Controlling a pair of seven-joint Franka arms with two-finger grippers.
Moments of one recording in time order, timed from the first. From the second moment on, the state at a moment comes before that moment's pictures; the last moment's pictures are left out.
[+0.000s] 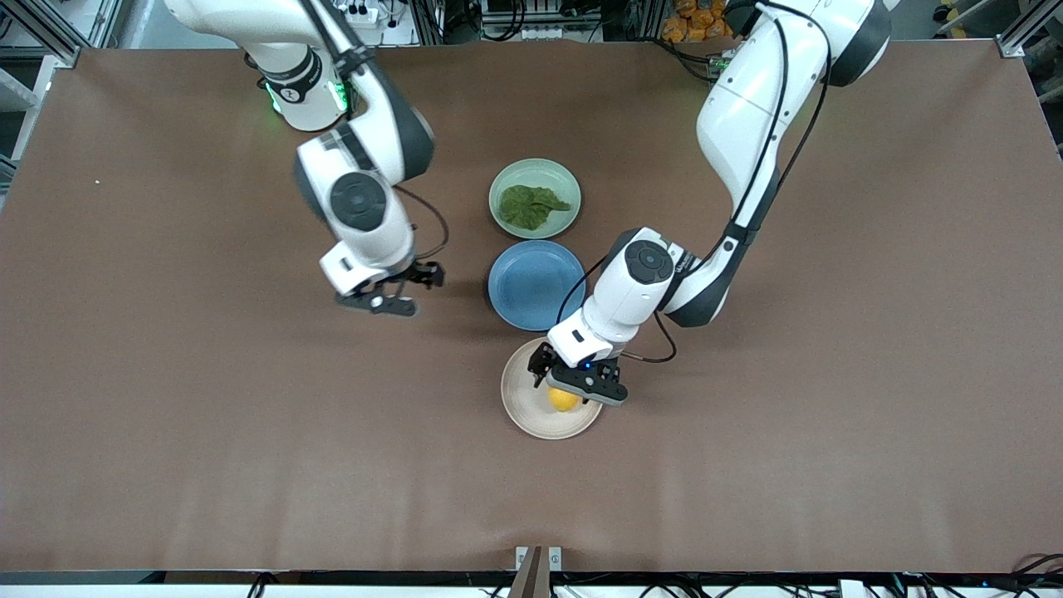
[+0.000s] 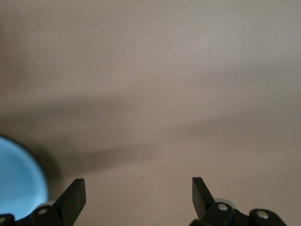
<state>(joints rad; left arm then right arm) -0.50 0.85 -0.14 -1.41 0.02 2.73 -0.35 0.50 0.33 -0.04 -1.87 -0.03 2.06 0.61</state>
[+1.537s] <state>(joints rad) -0.13 0.54 -0.12 -1.40 0.02 1.97 -0.07 0.07 0.20 -0.02 -1.99 -0.03 2.01 0.08</state>
